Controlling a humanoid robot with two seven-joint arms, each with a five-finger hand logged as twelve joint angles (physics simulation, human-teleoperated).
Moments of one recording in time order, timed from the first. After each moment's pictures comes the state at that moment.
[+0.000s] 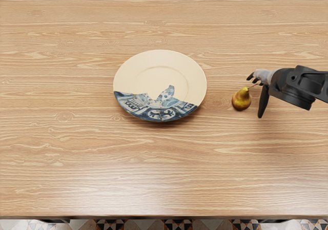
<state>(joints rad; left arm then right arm) -0.08 0.00 -0.17 -0.17 -0.02 -0.07 -0.09 1.33 -0.53 -0.22 1.16 -0.69 -0.08 -0.61</state>
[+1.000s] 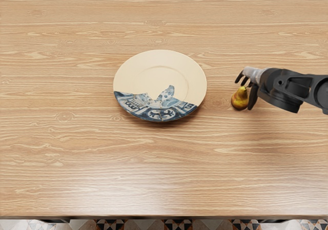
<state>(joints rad) -0.08 0.00 -0.17 -0.17 -0.02 -0.07 -0.09 1.33 -0.48 -0.23 1.17 -0.75 -0.13 -0.61</state>
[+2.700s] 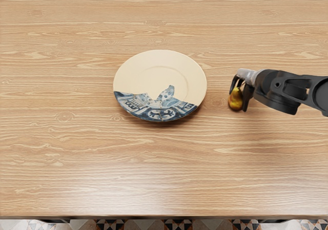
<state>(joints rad) -0.08 0.00 -0.17 -0.17 -0.02 -0.07 -0.09 1.34 -0.48 -0.22 1.22 -0.76 -0.12 -0.61</state>
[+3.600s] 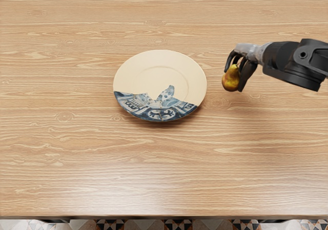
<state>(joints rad) -0.08 0.00 -0.17 -0.17 -0.02 -0.07 -0.09 1.49 -0.61 -0.13 1.39 -0.69 -0.04 -0.61</state>
